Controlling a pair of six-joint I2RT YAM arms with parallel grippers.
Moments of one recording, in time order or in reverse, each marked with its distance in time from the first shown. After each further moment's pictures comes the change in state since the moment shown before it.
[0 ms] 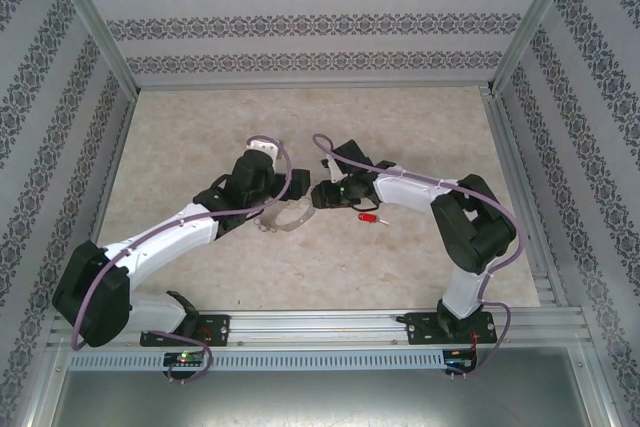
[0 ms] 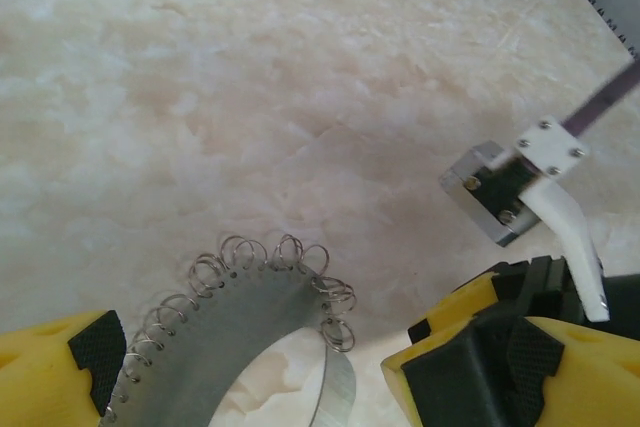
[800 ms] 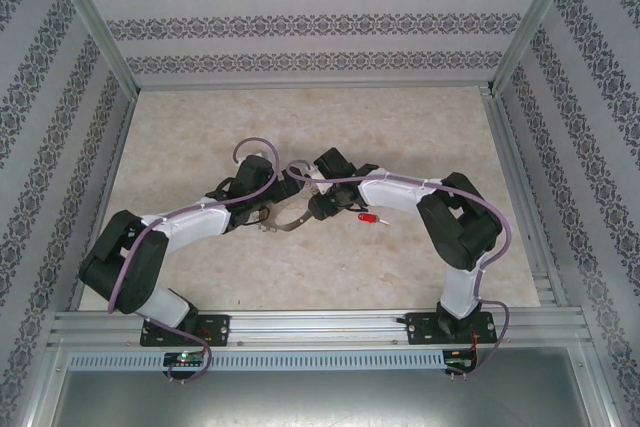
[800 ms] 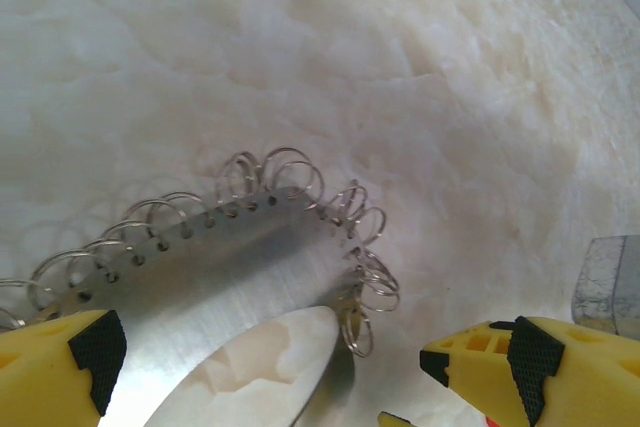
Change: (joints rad) left arm 0.090 0.198 -0.103 0.170 0.111 -0.453; right arm 0.098 0.085 0.082 -0.090 0.211 -0.370
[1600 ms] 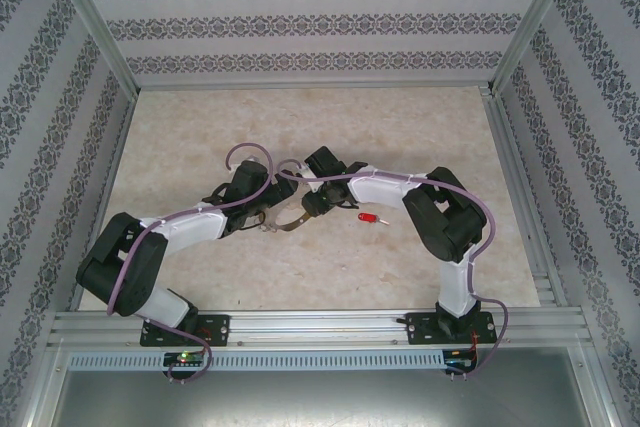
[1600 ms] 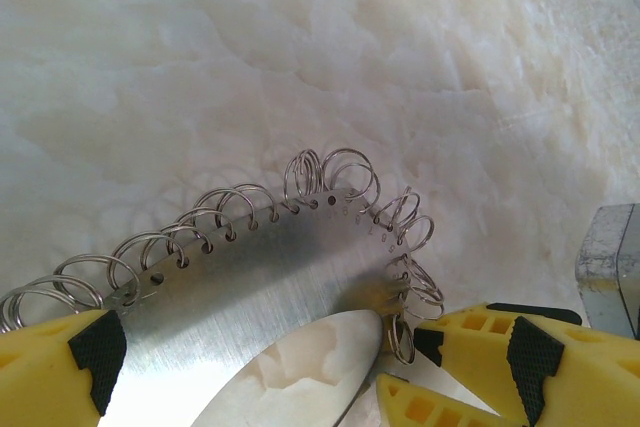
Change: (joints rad) left arm 0.019 -0.017 -0.051 0.024 -0.022 -0.043; right arm 0.011 0.088 0.075 0.023 0.021 -0.016
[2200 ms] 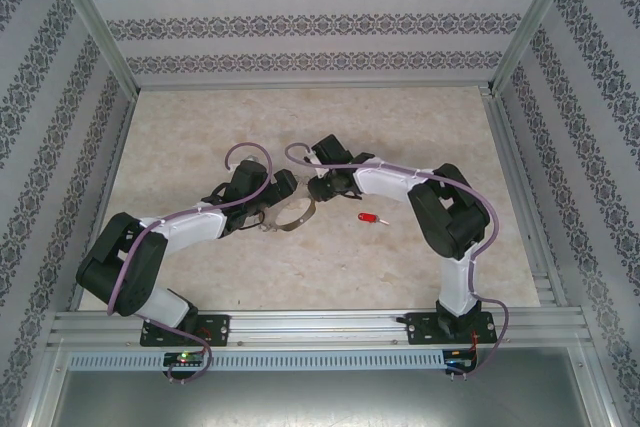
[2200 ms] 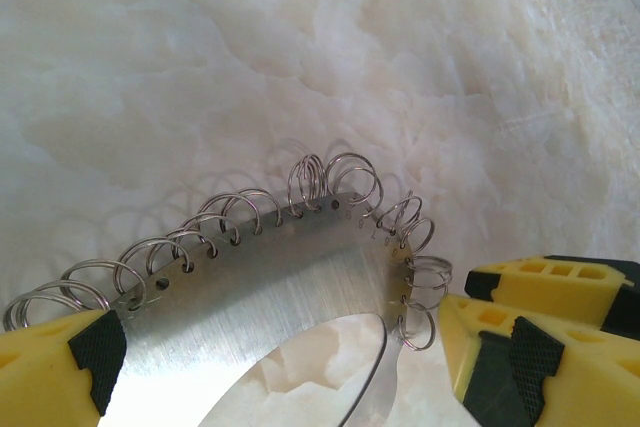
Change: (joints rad) left arm 0.006 0.000 0.000 0.000 0.000 0.000; right arm -0.072 0.001 0.046 0.013 0.031 0.070
